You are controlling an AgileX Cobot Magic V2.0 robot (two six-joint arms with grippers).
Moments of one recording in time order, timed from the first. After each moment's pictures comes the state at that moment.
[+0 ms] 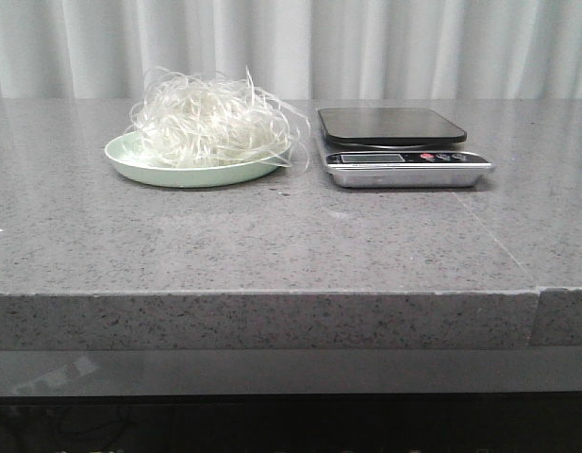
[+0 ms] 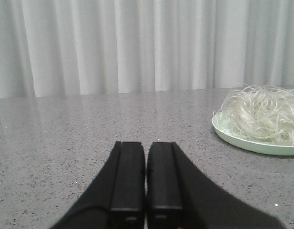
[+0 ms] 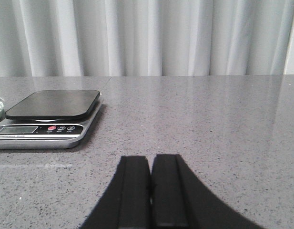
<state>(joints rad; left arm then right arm) -0.04 0.00 0.00 -0.01 -0.02 0.04 0.01 -0.01 0.03 -0.01 0.00 0.07</state>
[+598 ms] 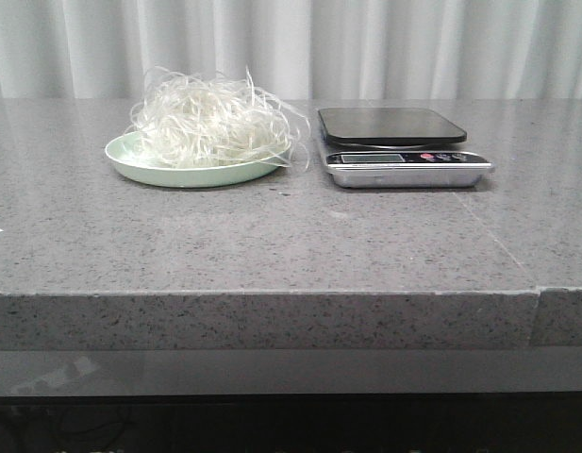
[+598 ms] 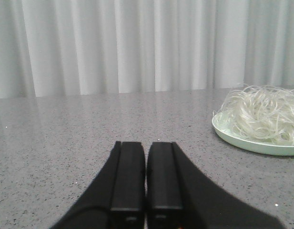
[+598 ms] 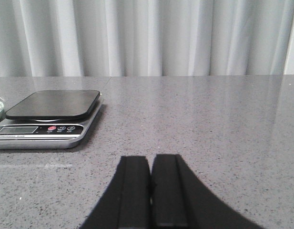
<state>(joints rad) -0.04 0.00 0.00 -0.01 -0.02 0.04 0.01 -0.01 0.03 -0.01 0.00 0.07</state>
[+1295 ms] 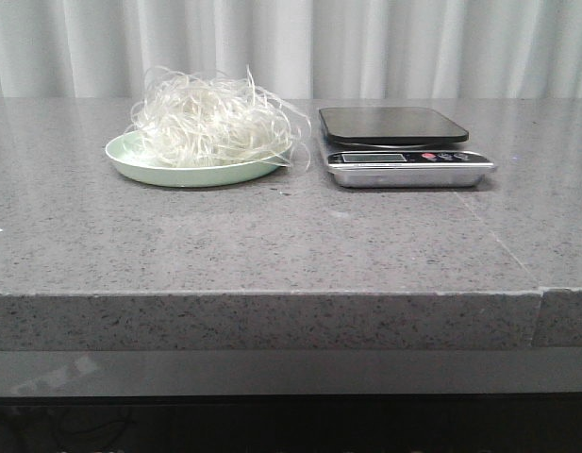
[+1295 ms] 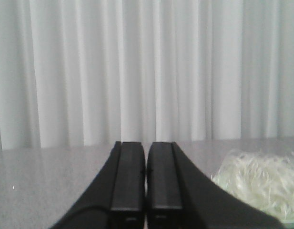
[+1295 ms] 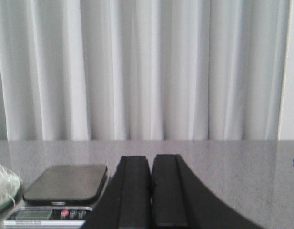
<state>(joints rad) -0.04 0.00 -0.25 -0.01 0.07 0.04 0.01 0.00 -0.28 -0.01 0.11 0.07</state>
